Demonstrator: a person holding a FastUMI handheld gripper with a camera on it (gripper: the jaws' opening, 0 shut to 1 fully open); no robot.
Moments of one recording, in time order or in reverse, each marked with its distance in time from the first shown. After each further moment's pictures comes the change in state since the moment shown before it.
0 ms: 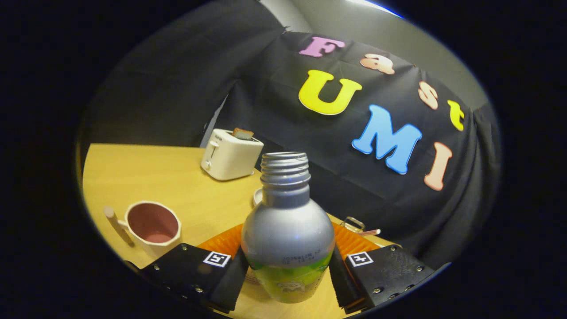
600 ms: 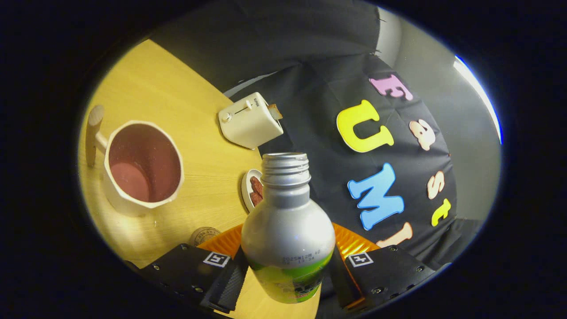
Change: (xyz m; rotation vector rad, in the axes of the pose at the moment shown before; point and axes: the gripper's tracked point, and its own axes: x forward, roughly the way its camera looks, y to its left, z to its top) arm 0.001 0.003 0.009 -0.700 0.068 -0.158
